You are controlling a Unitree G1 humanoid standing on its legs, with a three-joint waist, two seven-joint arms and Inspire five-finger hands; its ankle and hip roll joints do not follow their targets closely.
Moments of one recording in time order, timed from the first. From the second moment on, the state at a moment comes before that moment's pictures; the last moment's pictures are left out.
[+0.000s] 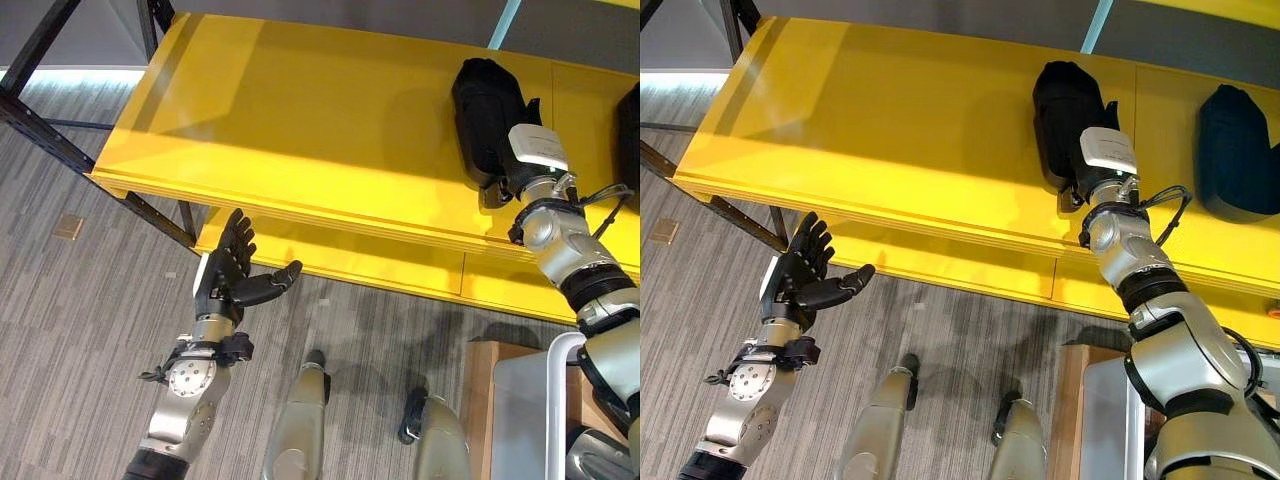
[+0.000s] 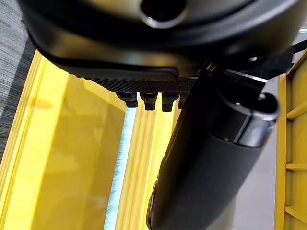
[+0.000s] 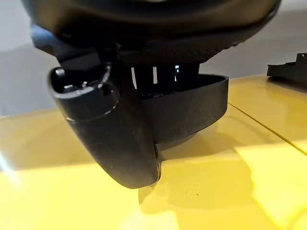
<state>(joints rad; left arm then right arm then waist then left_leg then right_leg) -0.02 0.50 -0.16 -0.03 -0.58 -0.20 0.19 -1.06 -0.72 0.63 0.96 -0.35 0.02 -0.27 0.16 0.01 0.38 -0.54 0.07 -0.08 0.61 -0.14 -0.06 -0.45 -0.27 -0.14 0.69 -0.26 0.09</state>
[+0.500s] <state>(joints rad) -0.03 0.50 -0.16 -0.03 -0.58 -0.20 0.19 -1.09 -0.71 0.66 0.98 -0.35 0.03 -0.27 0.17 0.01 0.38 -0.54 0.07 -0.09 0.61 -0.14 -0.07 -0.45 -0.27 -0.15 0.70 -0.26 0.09</state>
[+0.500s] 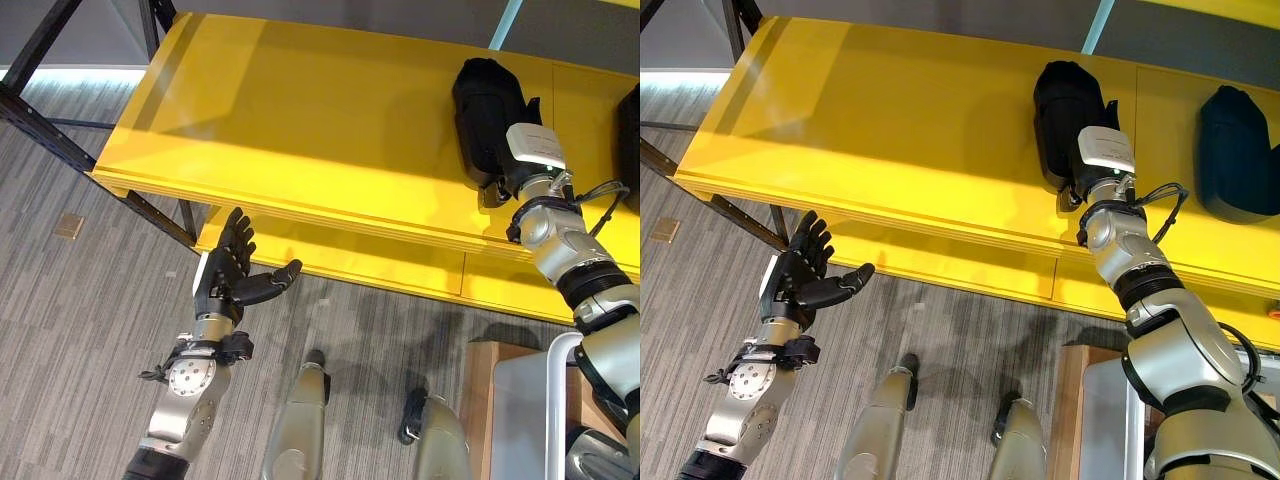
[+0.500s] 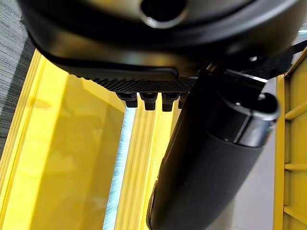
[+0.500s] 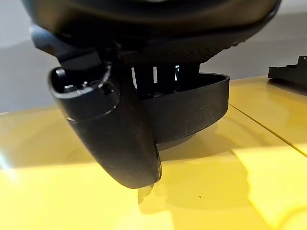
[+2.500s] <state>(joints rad) -0.03 0.50 -0.17 -0.03 -0.58 -0.21 0.21 -1.15 -0.63 0.67 1.04 -0.29 0.07 -0.34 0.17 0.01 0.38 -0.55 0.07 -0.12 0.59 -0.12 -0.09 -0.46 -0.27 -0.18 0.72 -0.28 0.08</state>
